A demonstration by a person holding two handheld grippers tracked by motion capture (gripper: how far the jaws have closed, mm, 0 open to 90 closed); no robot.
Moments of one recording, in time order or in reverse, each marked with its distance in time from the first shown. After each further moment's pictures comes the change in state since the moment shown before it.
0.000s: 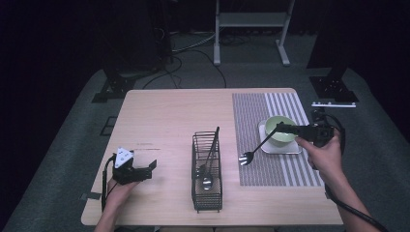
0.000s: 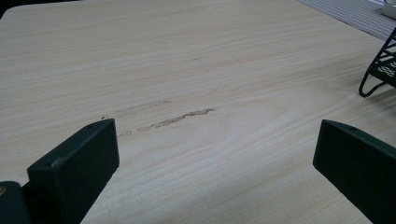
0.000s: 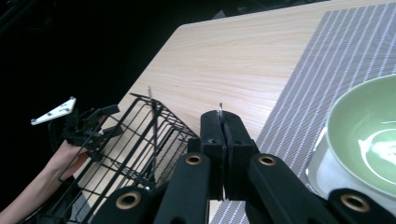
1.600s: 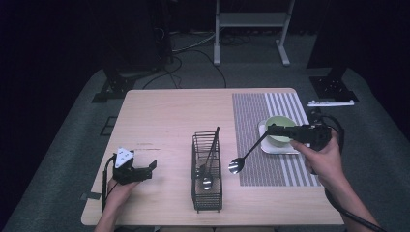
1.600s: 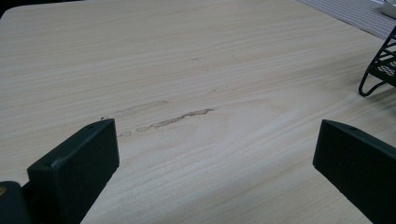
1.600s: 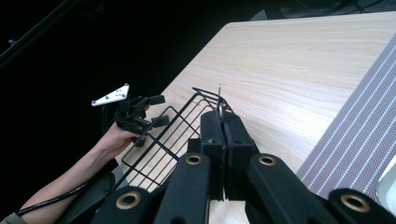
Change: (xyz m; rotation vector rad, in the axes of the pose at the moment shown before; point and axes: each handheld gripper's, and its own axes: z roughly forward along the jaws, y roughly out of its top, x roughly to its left) left arm 0.000 0.000 0.000 0.004 -0.002 0.004; right arm 0.050 0.001 -0.007 0.020 0.132 -0.095
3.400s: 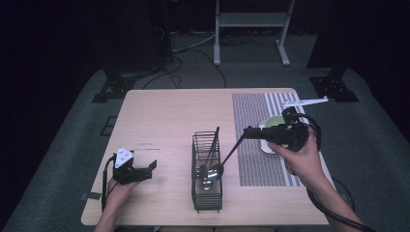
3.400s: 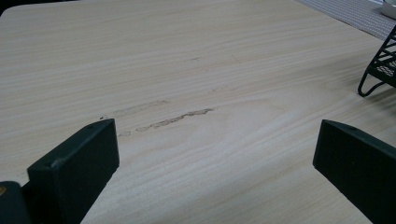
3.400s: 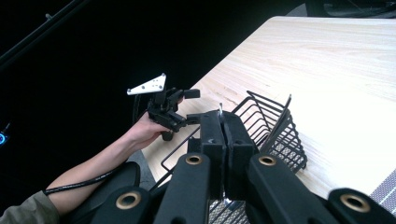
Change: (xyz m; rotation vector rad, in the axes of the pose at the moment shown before) left arm 0.000 0.000 0.000 -0.002 -0.002 -0.002; right arm 0.048 0.009 0.037 0.049 0.110 -0.087
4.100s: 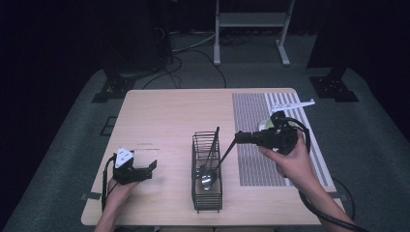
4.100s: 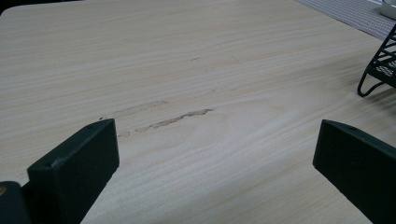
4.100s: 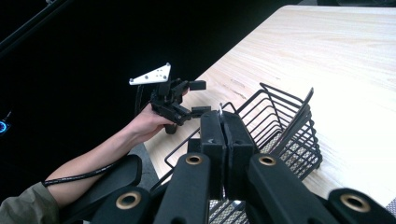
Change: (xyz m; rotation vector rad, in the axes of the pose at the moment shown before) left arm 0.000 0.000 0.000 -0.001 -0.002 0.001; right arm 0.007 -0.004 0.022 0.040 0.016 -0.025
